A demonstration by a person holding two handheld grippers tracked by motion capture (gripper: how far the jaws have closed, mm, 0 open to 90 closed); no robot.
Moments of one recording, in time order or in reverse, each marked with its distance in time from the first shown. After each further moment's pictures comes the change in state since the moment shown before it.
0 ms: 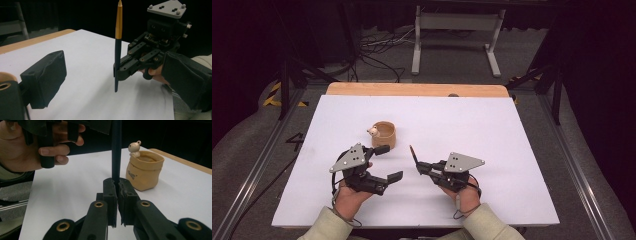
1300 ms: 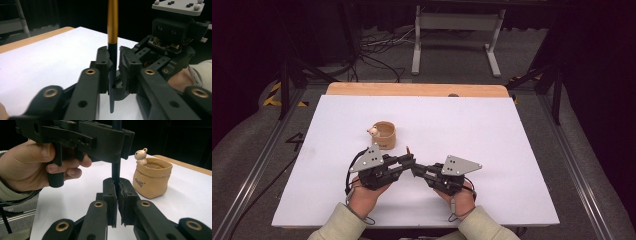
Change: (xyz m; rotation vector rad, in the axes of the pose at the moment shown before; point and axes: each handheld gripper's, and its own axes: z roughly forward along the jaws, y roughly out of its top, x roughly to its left) left arm -0.014 0.005 0.029 0.042 0.032 0.024; right arm 0.011 -0.001 0.008 -0.067 0.015 0.038
